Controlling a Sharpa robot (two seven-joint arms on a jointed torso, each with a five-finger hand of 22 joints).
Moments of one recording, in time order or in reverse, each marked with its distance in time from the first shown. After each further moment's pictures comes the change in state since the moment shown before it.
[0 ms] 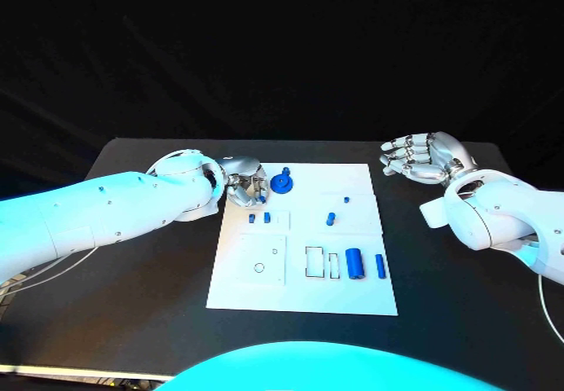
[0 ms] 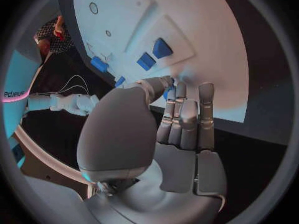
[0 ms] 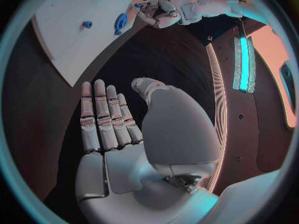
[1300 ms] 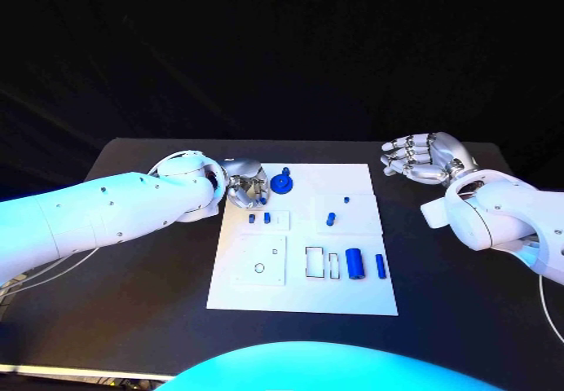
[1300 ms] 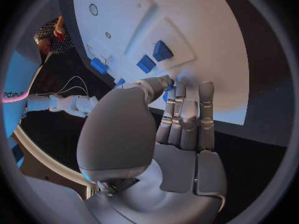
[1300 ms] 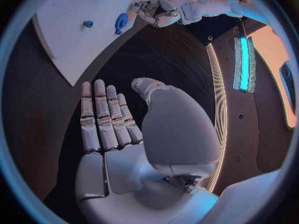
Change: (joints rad) left arm -0.003 0.003 -0.002 0.001 -0.004 0.013 -0.012; left_hand -0.018 -0.018 -0.014 -0.014 0.000 -0.015 0.000 -0.035 0.004 0.014 0.000 -0.012 0.018 0.000 0.000 0.000 -0.007 0.000 -0.004 -0.004 -0.021 -0.021; right arm -0.001 0.000 0.000 -0.002 0.000 0.000 0.000; right_hand 0.000 0.000 0.004 -0.004 0.000 0.000 0.000 0.004 -0.002 -0.004 0.004 0.005 -0.010 0.000 0.000 -0.008 -0.005 0.000 0.000 0.000 0.000 -0.013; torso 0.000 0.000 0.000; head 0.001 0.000
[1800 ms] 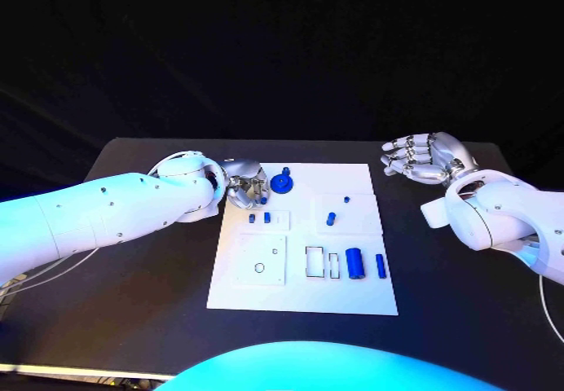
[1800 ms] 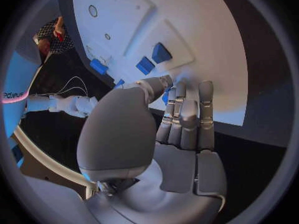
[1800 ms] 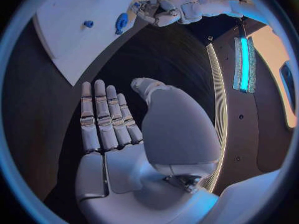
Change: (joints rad) left arm -0.001 -0.001 -0.001 0.000 -0.002 -0.001 -0.003; left_hand -0.012 -0.012 -0.012 -0.001 0.000 -0.053 0.011 -0.043 -0.007 0.000 0.000 -0.004 0.016 -0.014 0.000 0.000 -0.019 0.000 -0.011 0.004 -0.023 -0.024; right arm -0.001 0.000 0.000 -0.001 0.000 -0.001 0.000; right_hand 0.000 0.000 0.000 0.000 0.000 0.000 0.000 0.000 0.000 0.000 0.000 0.002 -0.001 0.000 0.000 0.000 0.000 0.000 0.000 0.000 0.000 -0.001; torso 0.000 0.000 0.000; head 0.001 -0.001
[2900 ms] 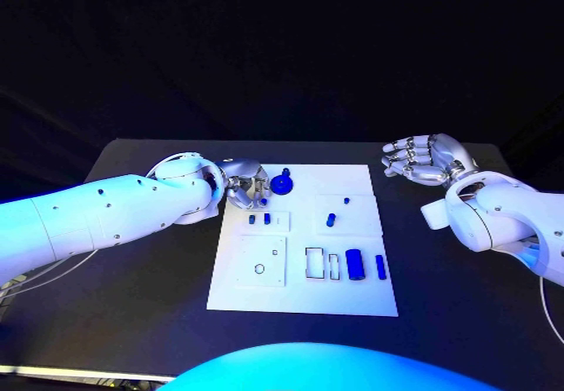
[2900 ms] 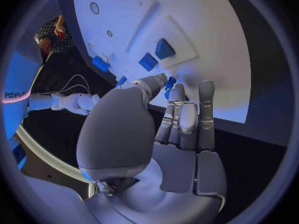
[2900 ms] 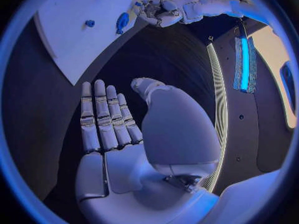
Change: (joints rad) left arm -0.001 -0.013 0.000 0.015 0.012 -0.035 0.026; left_hand -0.028 0.001 -0.082 0.029 0.000 -0.030 -0.020 -0.015 0.044 -0.160 -0.020 0.377 0.259 0.061 -0.015 0.064 0.146 0.000 0.065 -0.011 0.010 0.050; right arm -0.002 -0.001 0.000 -0.001 -0.001 -0.003 0.000; right_hand 0.000 0.000 0.000 0.000 0.000 0.000 0.000 0.000 0.000 0.000 0.000 0.000 -0.001 0.000 0.000 0.000 0.000 0.000 0.000 0.000 0.000 -0.002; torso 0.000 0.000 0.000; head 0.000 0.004
